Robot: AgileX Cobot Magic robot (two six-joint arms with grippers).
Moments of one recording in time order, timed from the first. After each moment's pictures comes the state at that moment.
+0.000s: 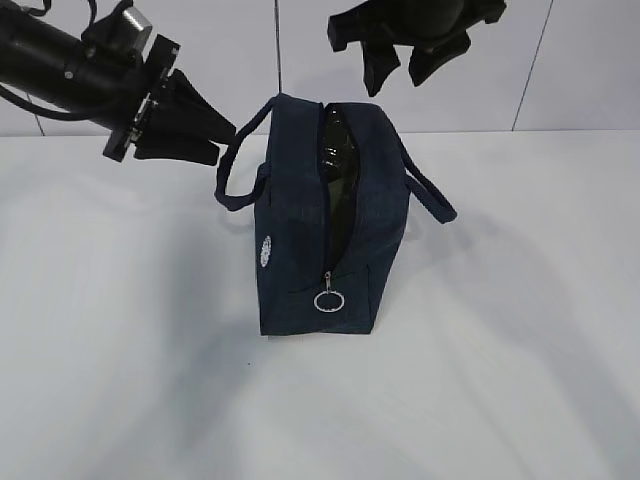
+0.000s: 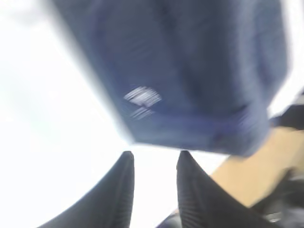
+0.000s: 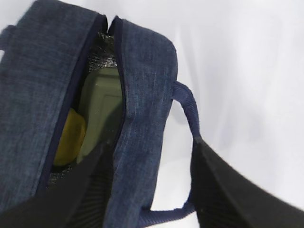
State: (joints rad) left arm -0.13 2.02 -1.54 -1.13 1.18 0.53; right arm 0.48 2.05 -2.13 -0.14 1.25 0.18
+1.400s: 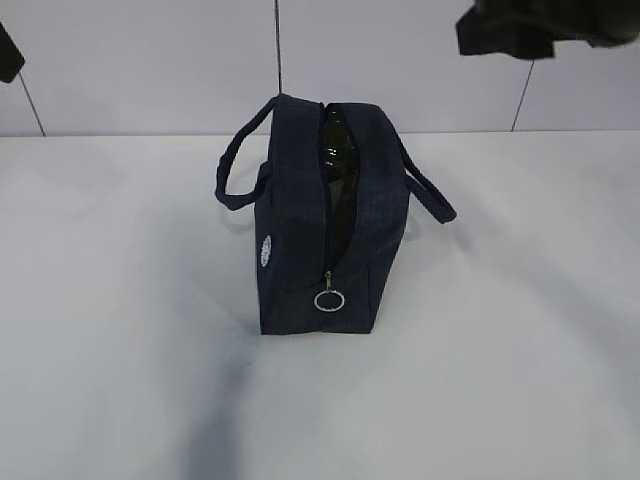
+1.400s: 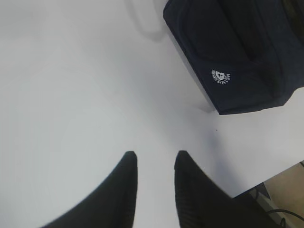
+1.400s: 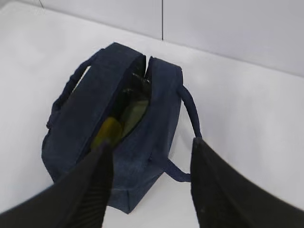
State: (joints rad) left arm -0.21 1.49 -1.56 -0.21 1.24 0.19; right arm 0.48 1.32 -1.27 -0.08 0.65 0.12
